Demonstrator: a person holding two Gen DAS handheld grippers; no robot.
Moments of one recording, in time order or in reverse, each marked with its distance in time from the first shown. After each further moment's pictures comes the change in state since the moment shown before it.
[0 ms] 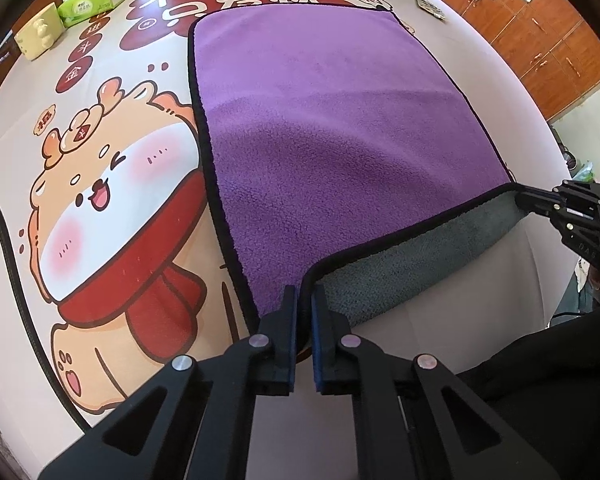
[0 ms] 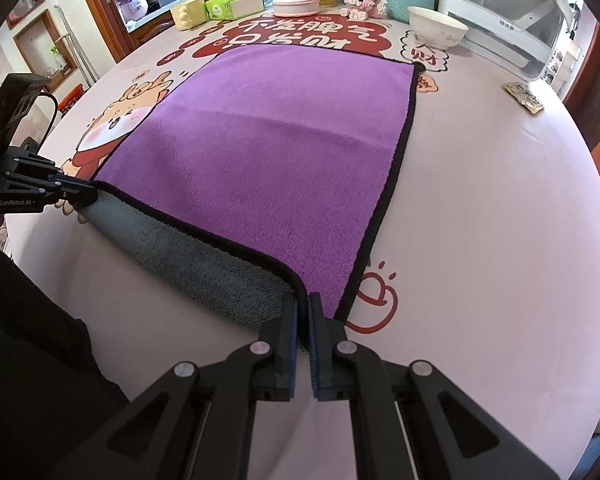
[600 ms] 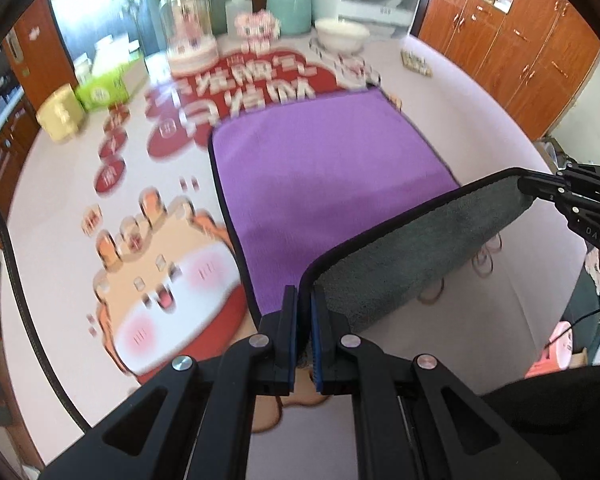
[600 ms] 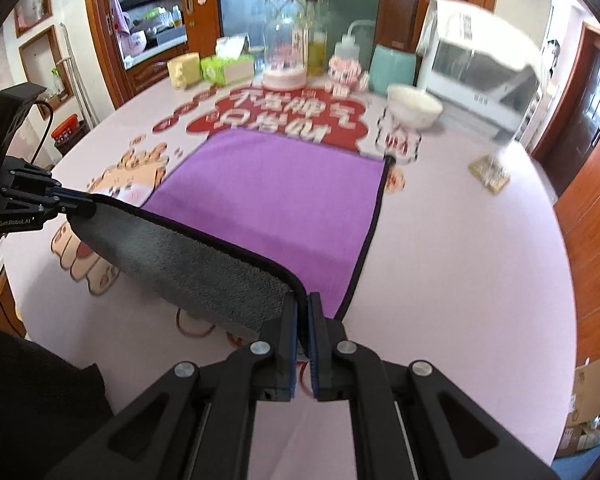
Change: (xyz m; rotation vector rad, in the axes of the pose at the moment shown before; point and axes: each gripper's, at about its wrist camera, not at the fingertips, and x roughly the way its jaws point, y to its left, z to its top) left arm -0.076 -0.013 0.045 0.094 -0.214 0.092; right arm -0.063 0.001 0.055 -0.031 -0.187 -0.098
